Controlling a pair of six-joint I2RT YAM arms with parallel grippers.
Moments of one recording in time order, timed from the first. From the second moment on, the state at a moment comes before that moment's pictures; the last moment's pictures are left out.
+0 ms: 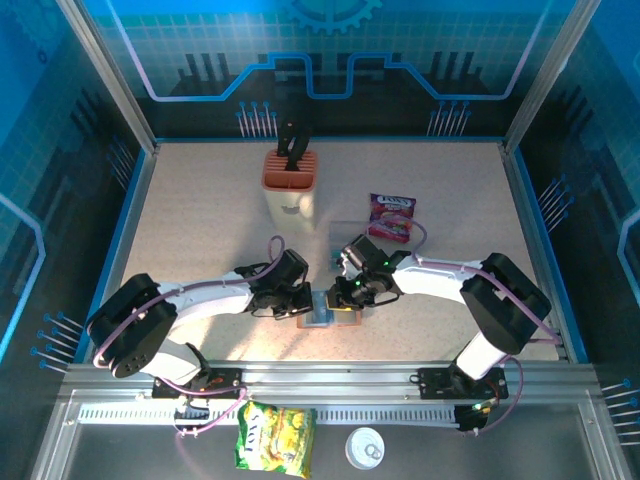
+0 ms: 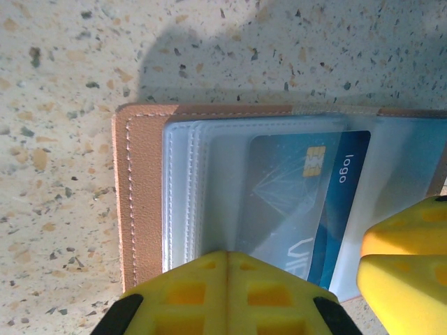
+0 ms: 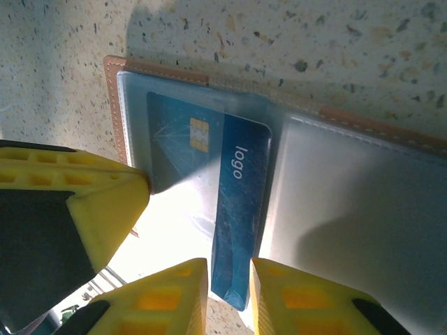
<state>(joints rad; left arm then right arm) -0.76 1.46 0.66 -0.31 0.21 -1.03 0.76 1.62 0.81 -0.33 -0.48 0.76</state>
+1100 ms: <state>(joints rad) -0.76 1.46 0.66 -0.31 0.21 -1.02 0.74 1.63 0.77 -0.27 -0.51 0.78</state>
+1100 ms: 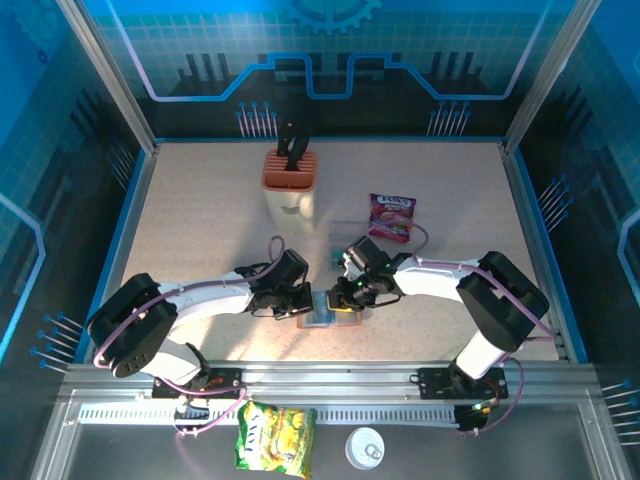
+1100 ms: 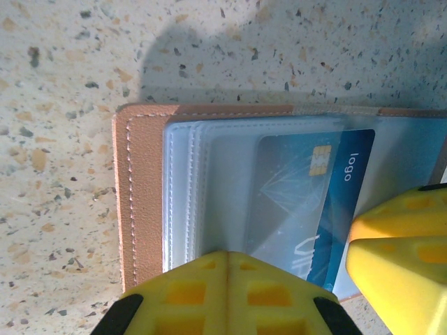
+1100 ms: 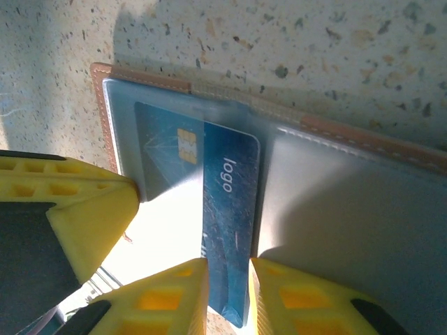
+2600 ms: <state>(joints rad) -0.76 1.46 0.66 -0.31 0.21 -1.02 0.72 1.67 0.72 -0.11 -0.59 0.84</state>
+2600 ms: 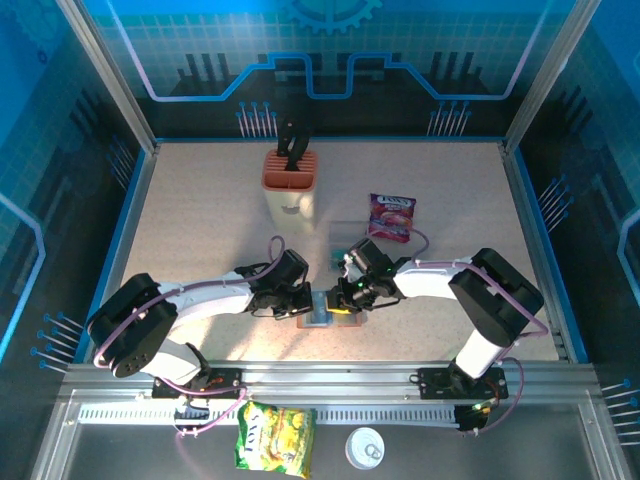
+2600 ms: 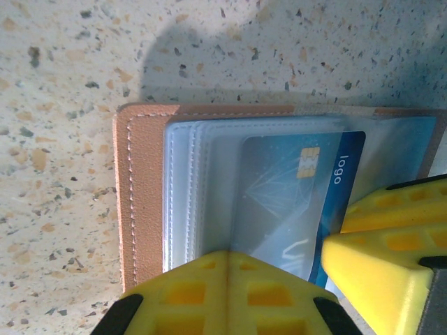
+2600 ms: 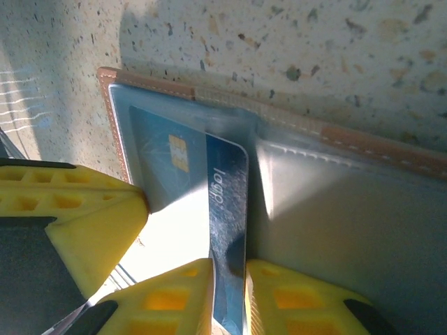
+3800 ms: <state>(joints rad) -0.76 1.46 0.66 -0.31 0.21 -1.03 0.65 1.46 0.69 -0.31 -0.55 0.74</state>
